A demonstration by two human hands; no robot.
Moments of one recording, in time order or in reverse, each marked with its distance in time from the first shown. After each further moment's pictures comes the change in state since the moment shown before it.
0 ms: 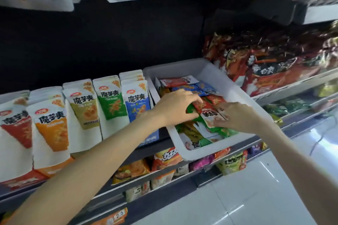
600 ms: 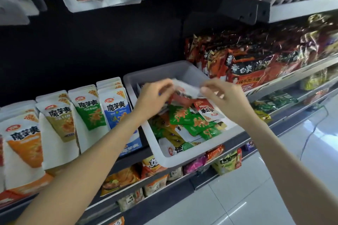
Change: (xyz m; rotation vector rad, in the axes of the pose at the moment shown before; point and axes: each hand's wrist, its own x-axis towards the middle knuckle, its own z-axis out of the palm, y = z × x) left_hand 0.028 -0.010 0.004 -0.406 0.427 -0.144; right_hand -0.010 0.016 -0.023 0.632 0.620 -0.206
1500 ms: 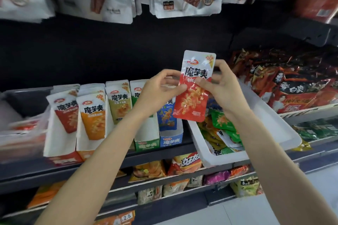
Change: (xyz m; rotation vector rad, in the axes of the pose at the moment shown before) left_hand -0.069 0.020 -0.120 -0.340 0.138 -0.369; right_hand 0.040 -0.135 0.068 0.673 -0.015 0.103
